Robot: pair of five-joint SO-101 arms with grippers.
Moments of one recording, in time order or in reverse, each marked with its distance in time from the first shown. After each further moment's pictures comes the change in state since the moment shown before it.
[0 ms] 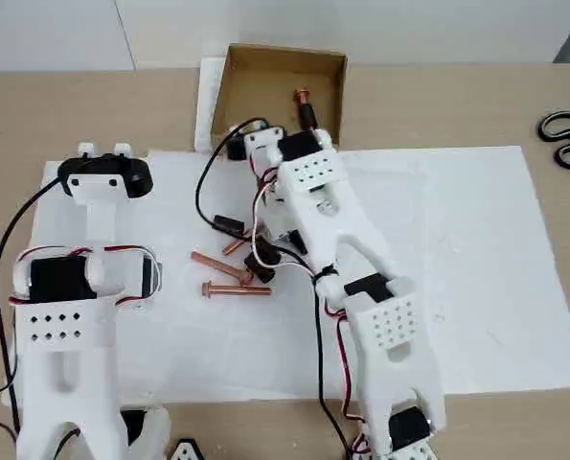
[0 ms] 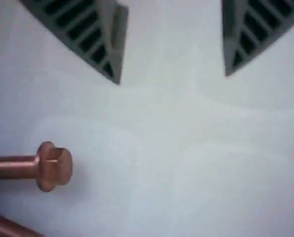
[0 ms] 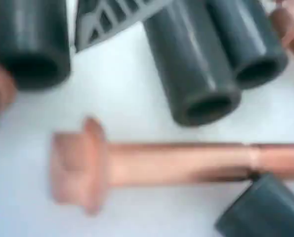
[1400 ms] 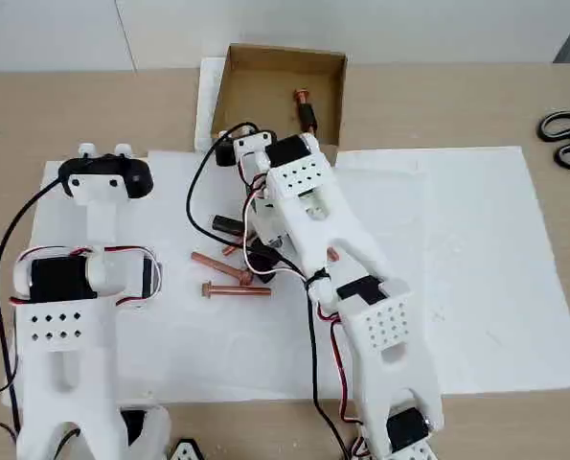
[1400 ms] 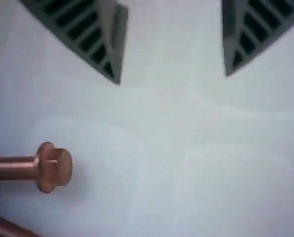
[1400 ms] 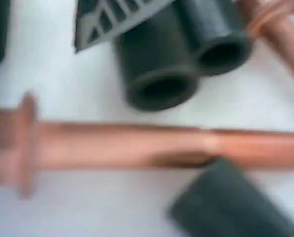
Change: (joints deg) left arm 0.0 0.0 0.2 0.0 0.0; right arm -2.9 3.1 0.4 -0.9 -1.2
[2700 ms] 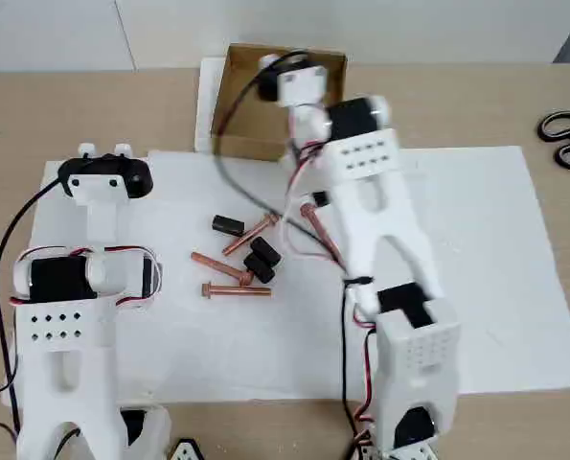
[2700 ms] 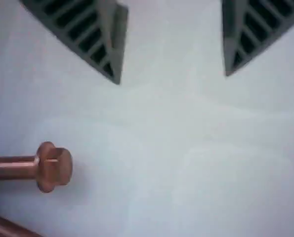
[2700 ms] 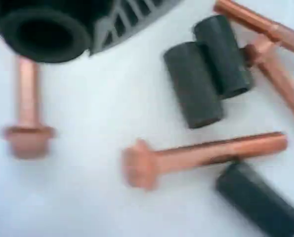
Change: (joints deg) left arm 0.0 0.0 0.0 0.0 0.0; right arm 10.3 -15.4 -6.1 5.0 -0.1
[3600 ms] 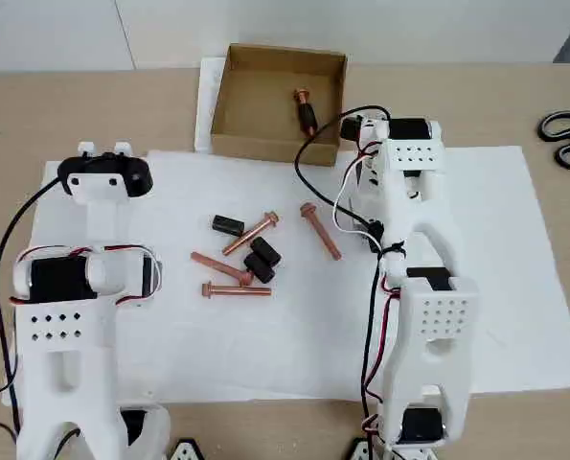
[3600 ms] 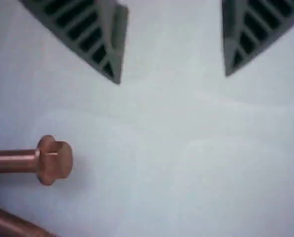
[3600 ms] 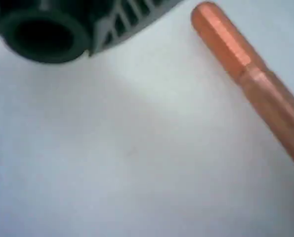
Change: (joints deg) left arm 0.0 0.0 0.0 -0.7 0.0; right arm 12.9 12.5 8.7 -0.6 -1.3
